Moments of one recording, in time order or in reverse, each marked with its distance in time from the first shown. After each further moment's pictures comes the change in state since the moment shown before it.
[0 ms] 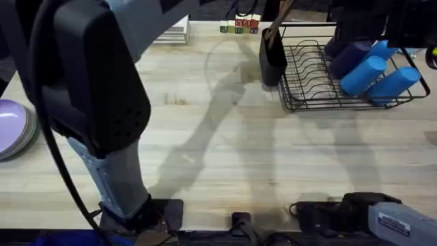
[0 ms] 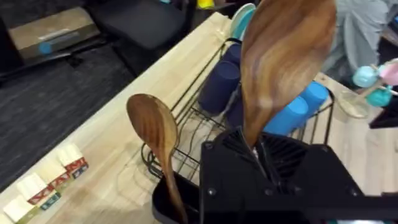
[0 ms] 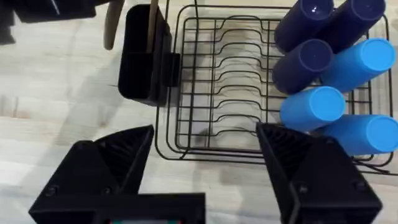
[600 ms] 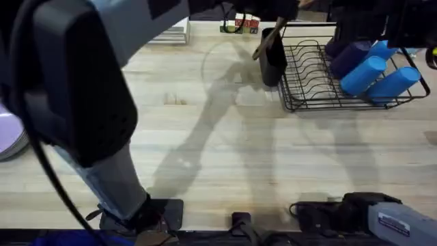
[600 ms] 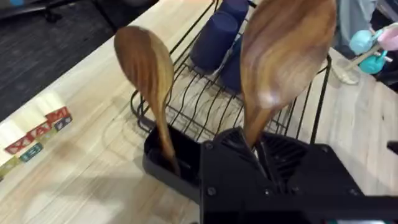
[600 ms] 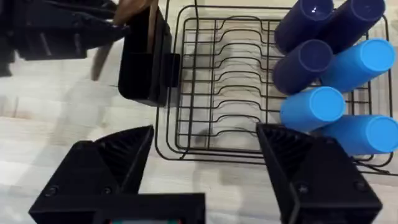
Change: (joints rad) left arm 0.029 -0.059 -0.138 -0.085 0.060 0.044; right arm 0.000 0.000 0.000 0.000 0.000 0.000
